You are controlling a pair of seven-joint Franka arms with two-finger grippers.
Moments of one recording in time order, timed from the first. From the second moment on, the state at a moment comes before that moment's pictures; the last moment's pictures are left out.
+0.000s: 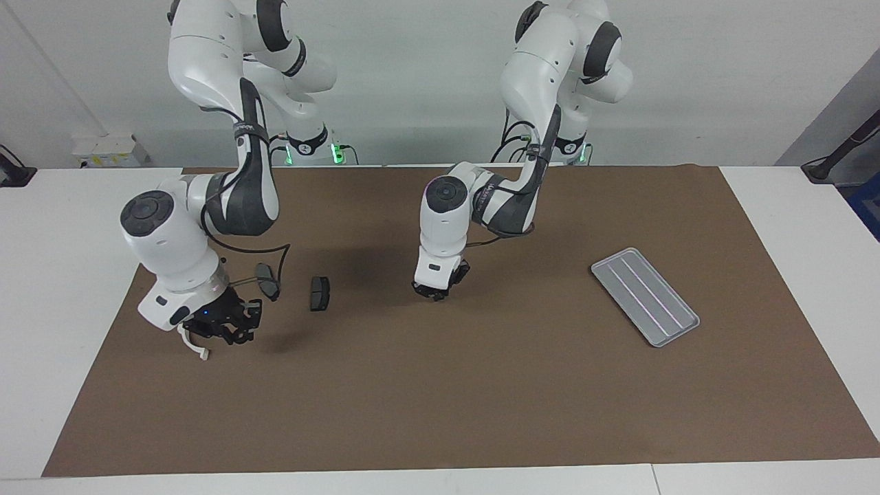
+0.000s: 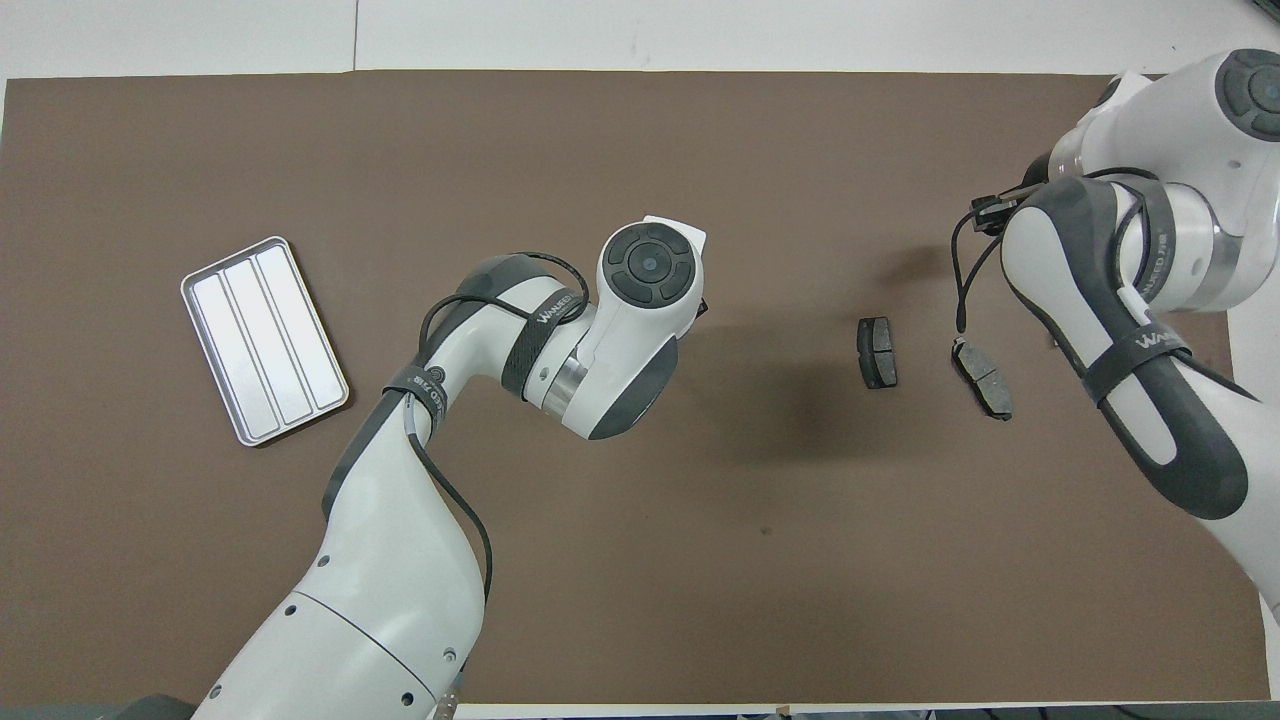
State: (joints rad) left arm -0.72 0.62 0.02 -1.48 -0.03 2.13 -1.08; right arm -0.02 0.43 -0.01 -1.73 0.02 2.23 -0.25
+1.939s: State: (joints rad) left arm -0.28 0.24 0.09 -1.46 -0.02 1.70 -0.59; right arm 0.18 0.36 0.00 -1.62 0.00 2.10 0.11
